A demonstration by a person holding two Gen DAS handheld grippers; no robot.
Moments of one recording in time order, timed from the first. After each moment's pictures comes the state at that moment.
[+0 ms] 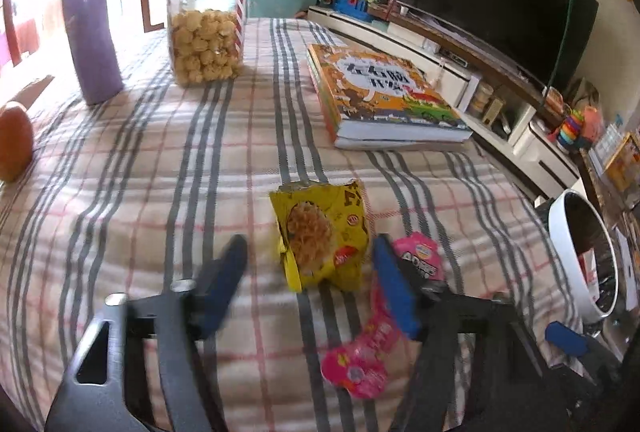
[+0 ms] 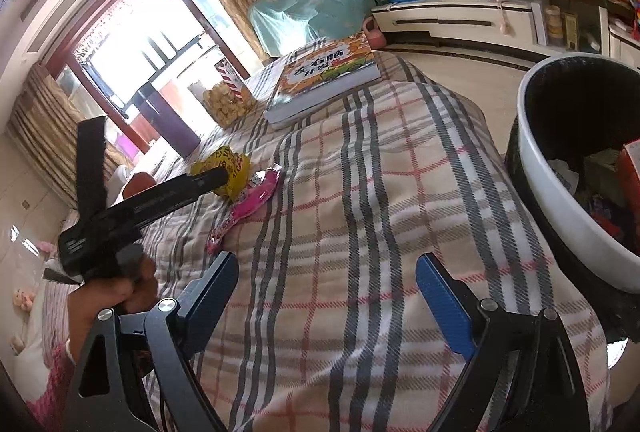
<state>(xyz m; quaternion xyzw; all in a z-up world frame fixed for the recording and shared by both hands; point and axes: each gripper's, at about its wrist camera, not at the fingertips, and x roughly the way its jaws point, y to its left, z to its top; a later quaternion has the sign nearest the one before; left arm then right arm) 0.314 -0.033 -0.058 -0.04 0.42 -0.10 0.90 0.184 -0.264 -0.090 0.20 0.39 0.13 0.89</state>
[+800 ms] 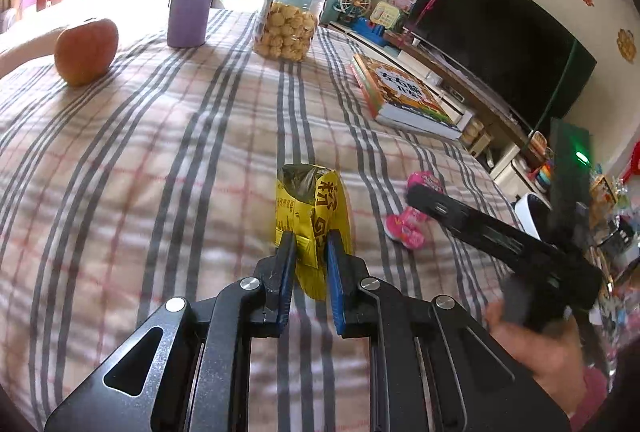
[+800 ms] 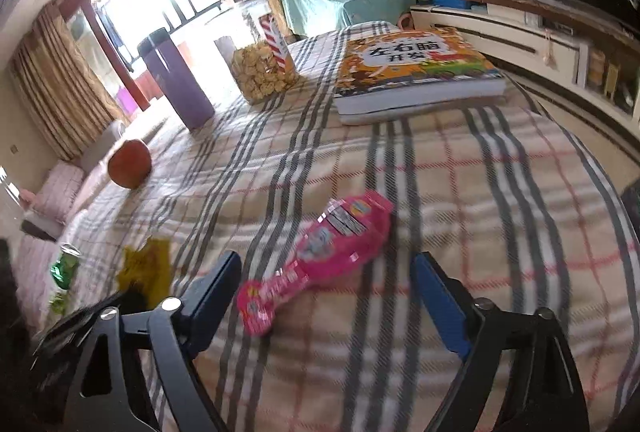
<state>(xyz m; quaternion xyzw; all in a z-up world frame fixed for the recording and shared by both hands) 0.206 0.056 -0.054 -0.13 0.40 -0.09 0.90 0.261 -0.156 -0.095 0.10 0.41 0.15 0.90</state>
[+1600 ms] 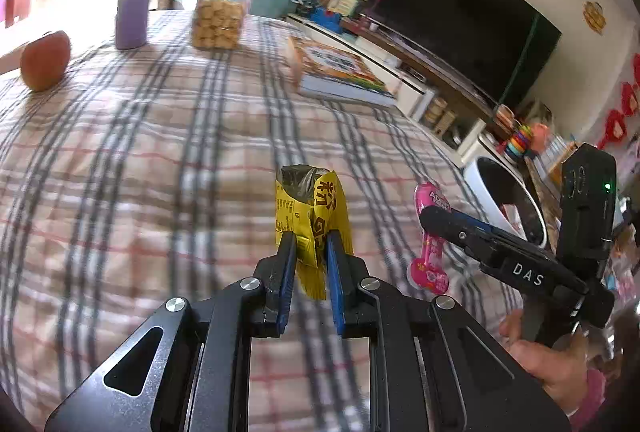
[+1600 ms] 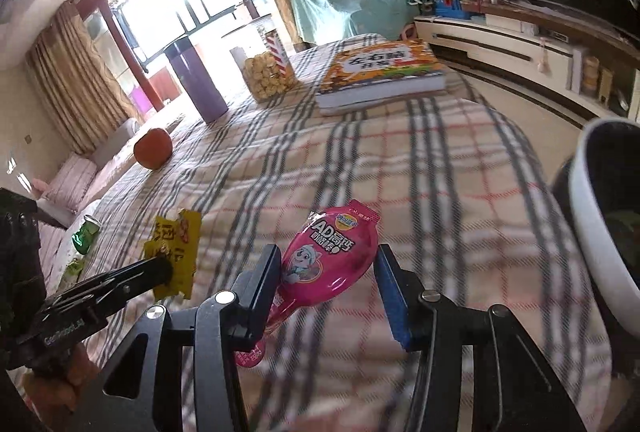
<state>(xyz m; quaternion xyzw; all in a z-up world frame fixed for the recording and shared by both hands) 0.173 -0.007 -0.044 -0.11 0.40 -0.16 0.90 0.184 -0.222 -0.080 0.10 0.39 0.17 0.90</state>
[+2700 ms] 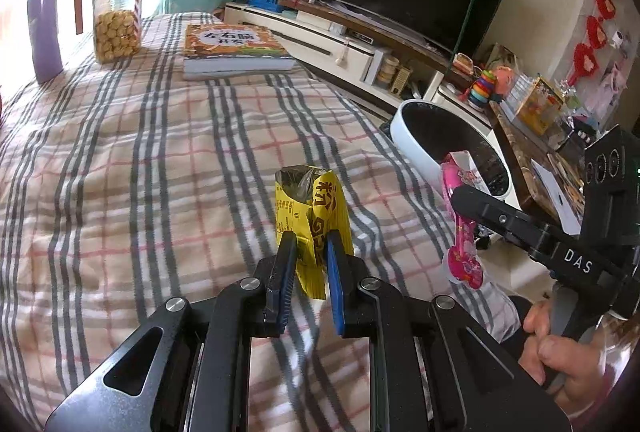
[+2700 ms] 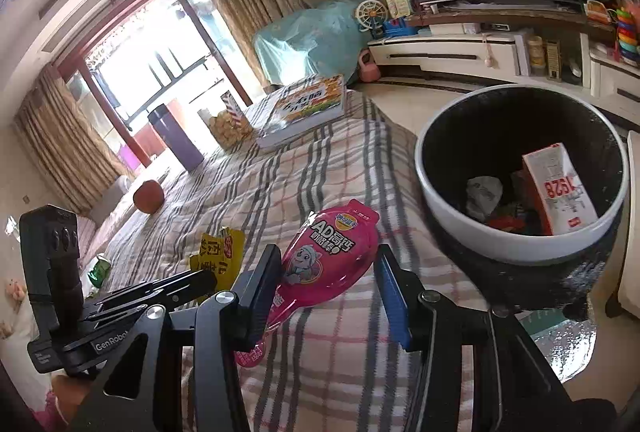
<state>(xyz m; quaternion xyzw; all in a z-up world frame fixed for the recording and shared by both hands) 0.155 -0.114 -0.039 -0.04 0.41 -0.23 0.88 0.114 -0.327 -0.065 0.18 0.34 0.12 0.91</state>
